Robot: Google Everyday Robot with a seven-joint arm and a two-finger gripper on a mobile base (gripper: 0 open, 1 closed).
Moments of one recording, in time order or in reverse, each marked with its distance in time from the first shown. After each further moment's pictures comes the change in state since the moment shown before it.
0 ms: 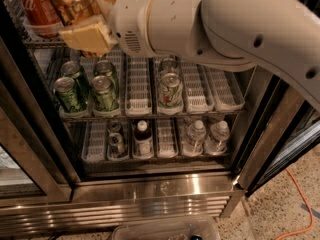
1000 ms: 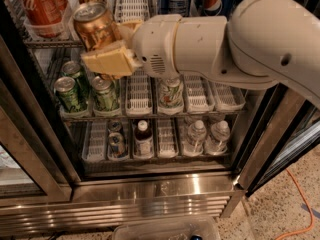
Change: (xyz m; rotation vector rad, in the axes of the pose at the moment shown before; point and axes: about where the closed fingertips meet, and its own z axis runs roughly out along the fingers) arm 0.036 0.015 -0.030 -0.061 0.035 0.044
